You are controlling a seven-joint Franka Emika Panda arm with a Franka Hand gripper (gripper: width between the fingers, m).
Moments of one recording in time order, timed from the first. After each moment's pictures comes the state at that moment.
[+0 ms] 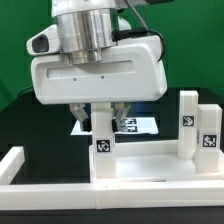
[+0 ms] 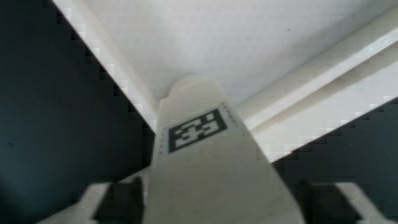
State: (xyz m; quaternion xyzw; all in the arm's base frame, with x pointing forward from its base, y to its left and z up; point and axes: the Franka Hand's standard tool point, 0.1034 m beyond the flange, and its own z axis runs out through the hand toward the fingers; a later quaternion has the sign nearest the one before) arm 0.632 -0.052 0.102 -0.96 0.28 -0.02 0.06
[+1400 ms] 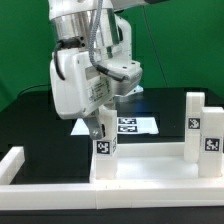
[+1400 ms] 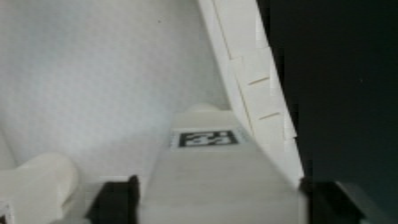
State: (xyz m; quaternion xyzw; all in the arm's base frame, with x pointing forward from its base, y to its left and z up) arm 0.633 -0.048 0.101 -0.68 0.73 0.02 0.07
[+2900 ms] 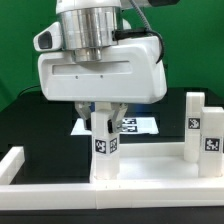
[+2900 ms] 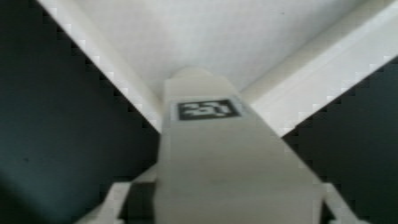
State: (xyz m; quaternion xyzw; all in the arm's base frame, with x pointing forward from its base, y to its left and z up) arm 0.637 -0.054 0.103 -0.93 0.36 -0.03 0.05
